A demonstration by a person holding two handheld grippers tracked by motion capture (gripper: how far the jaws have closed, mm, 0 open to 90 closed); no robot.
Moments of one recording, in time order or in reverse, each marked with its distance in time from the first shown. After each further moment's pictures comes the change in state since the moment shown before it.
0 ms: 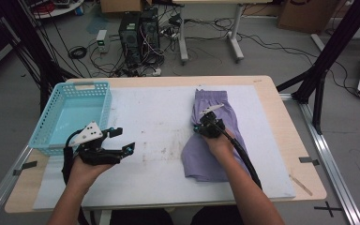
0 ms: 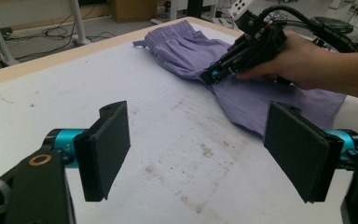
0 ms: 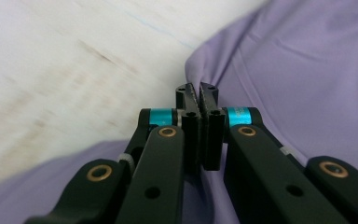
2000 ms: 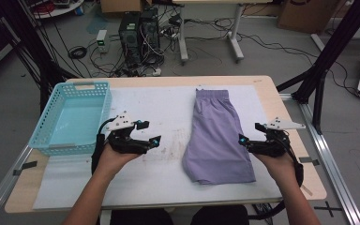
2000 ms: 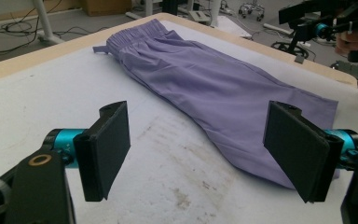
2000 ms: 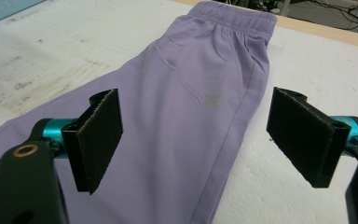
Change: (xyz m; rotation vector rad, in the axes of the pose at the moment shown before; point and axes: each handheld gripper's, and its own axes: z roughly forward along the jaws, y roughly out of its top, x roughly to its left) left arm -0.013 0.023 0.075 0.033 -0.100 0.000; right arm -0.053 -0.095 -0.160 -0.298 -0.079 0.087
